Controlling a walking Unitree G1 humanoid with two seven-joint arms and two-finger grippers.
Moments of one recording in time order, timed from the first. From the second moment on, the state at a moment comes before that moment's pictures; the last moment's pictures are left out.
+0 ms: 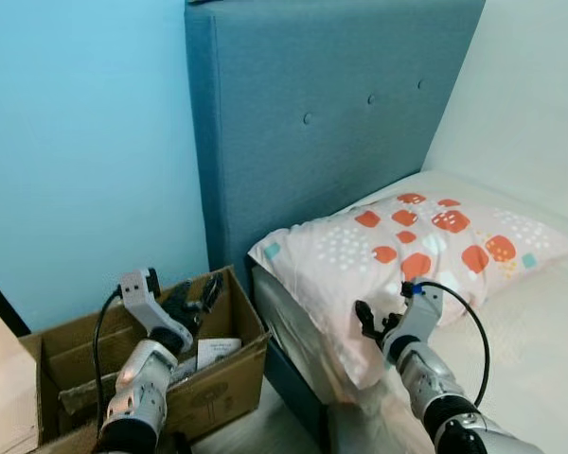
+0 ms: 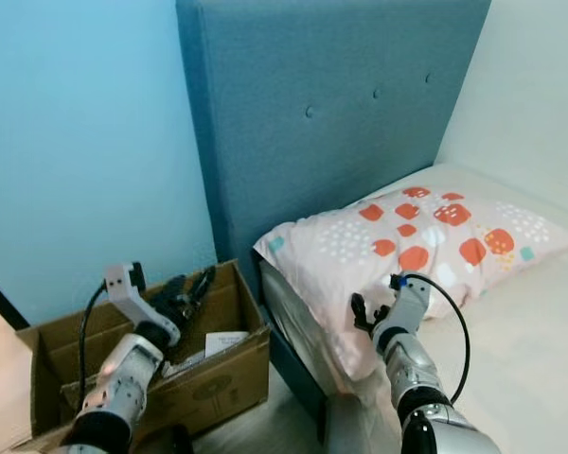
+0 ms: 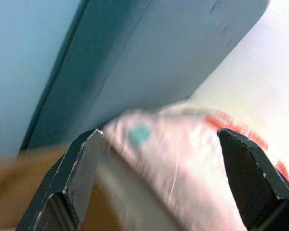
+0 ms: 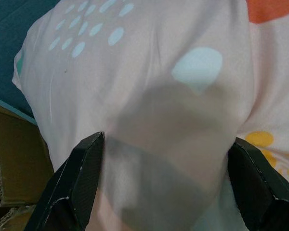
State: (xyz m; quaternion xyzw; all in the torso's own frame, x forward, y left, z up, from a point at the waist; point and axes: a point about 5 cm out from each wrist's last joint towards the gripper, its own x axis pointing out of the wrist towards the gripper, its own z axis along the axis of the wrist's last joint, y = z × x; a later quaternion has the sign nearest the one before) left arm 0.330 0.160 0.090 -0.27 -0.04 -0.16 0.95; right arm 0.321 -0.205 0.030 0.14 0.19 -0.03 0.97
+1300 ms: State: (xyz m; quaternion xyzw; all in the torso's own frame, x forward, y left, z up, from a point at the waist) left arm 0.204 0.182 -0.067 -0.22 0.34 0.00 0.91; right arm 0.259 -0.197 -0.031 0.00 0.32 0.05 0.95
